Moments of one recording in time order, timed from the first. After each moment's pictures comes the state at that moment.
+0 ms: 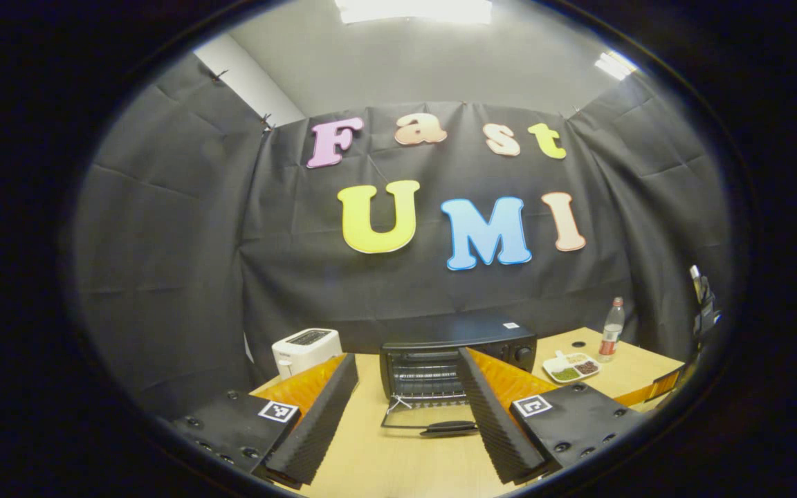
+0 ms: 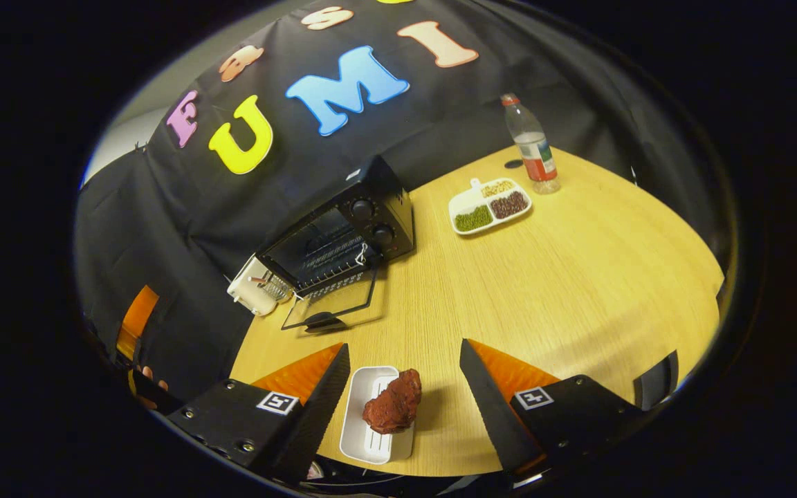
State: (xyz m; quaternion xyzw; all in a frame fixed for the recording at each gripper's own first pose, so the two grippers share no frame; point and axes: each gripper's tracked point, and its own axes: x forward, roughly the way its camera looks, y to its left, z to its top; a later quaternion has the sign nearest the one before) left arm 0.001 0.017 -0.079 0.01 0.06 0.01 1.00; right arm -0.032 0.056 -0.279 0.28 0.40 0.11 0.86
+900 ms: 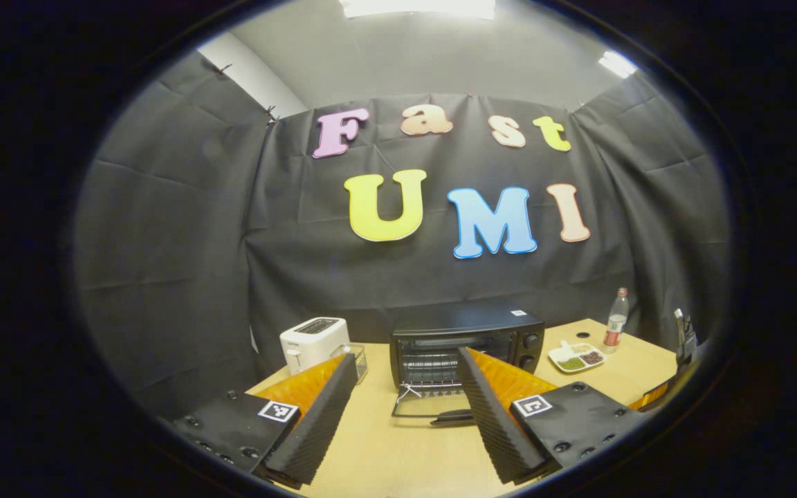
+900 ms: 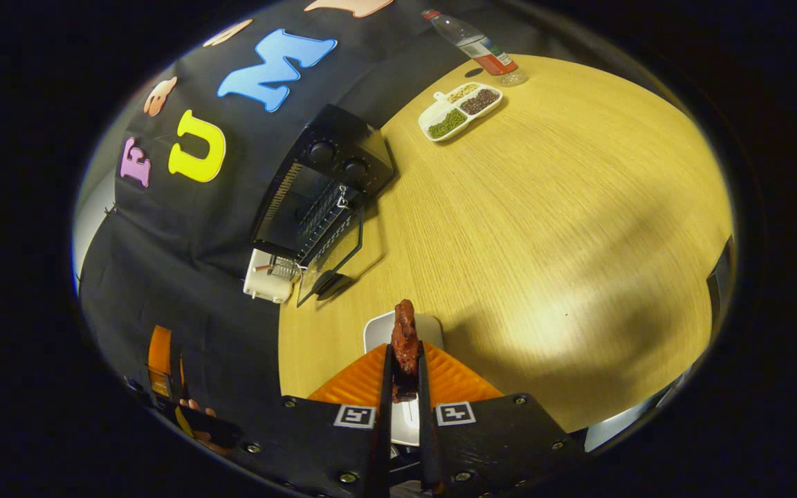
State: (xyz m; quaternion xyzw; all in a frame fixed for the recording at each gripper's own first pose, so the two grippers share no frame) left arm -0.009 0.036 -0.095 0.02 0.08 0.02 1.00; right arm -0.065 0.092 -0.311 0.40 0.50 0.12 0.76
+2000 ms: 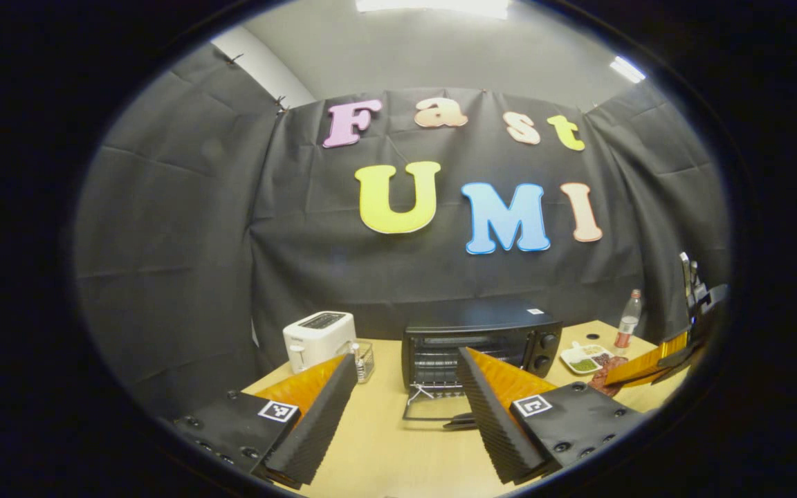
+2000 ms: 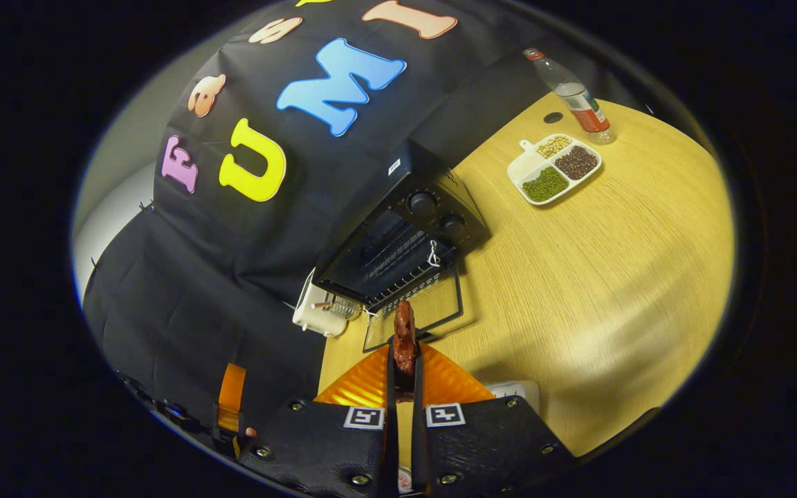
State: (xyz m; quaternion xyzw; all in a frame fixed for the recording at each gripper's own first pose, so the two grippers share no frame) left arm 0.021 0.071 -0.112 0.00 0.09 0.04 1.00; right arm 0.033 0.144 -0.227 0.40 0.40 0.17 0.81
